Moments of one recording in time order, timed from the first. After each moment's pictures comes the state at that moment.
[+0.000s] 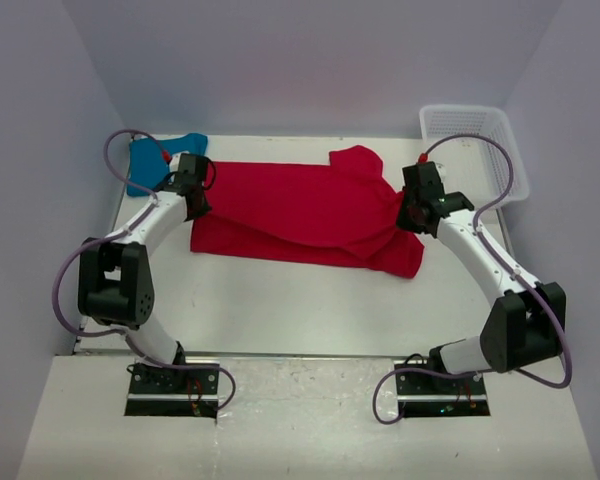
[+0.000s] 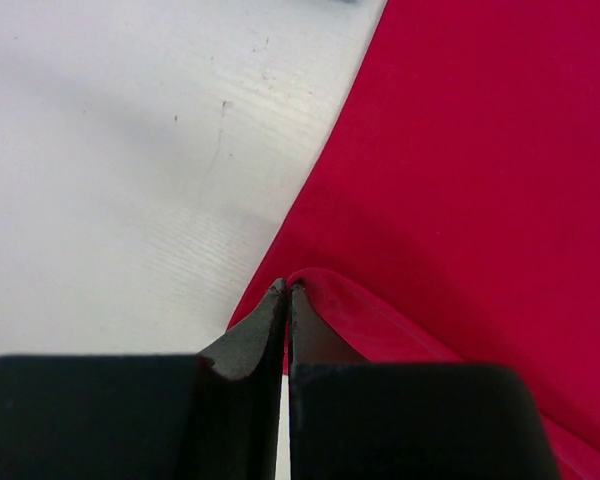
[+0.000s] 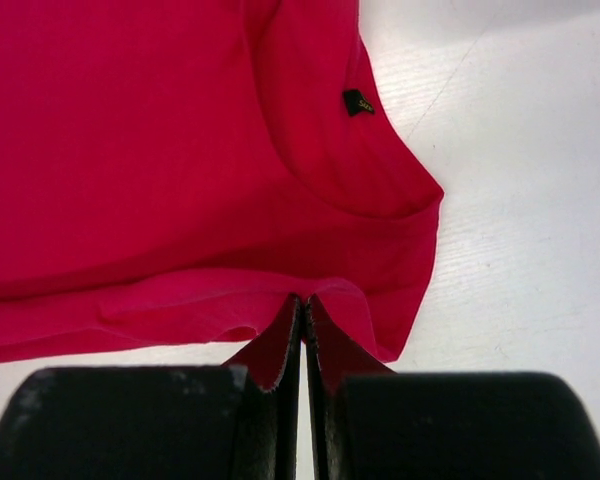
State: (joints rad) left arm -0.15 1.66 1.20 -0.50 -0.40 -0.46; right arm 0.26 1.42 1.15 -0.69 0.26 0.49
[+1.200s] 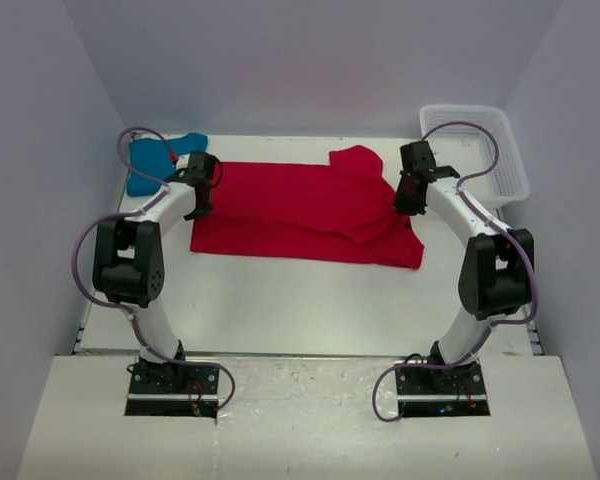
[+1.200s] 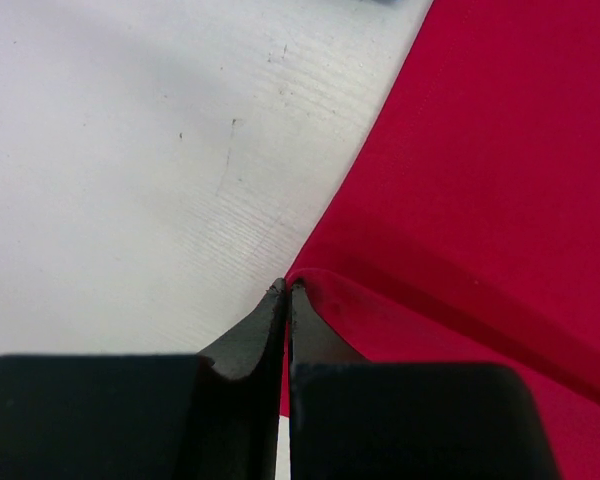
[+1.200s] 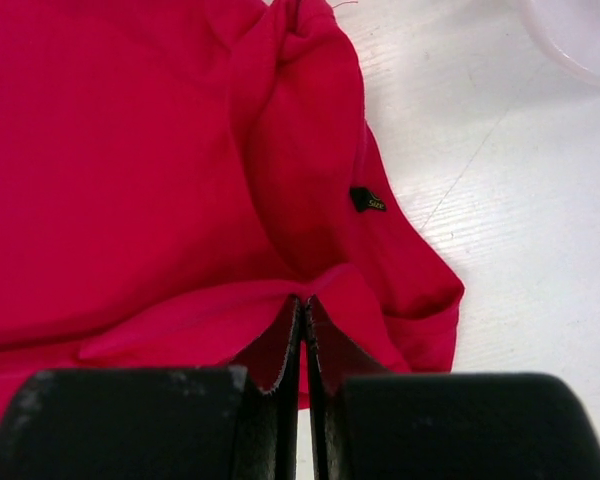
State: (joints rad) left arm -0.15 1.84 1.30 -0.53 -0.48 -0.46; right arm 0.17 1.74 1.37 -0.67 0.22 0.48
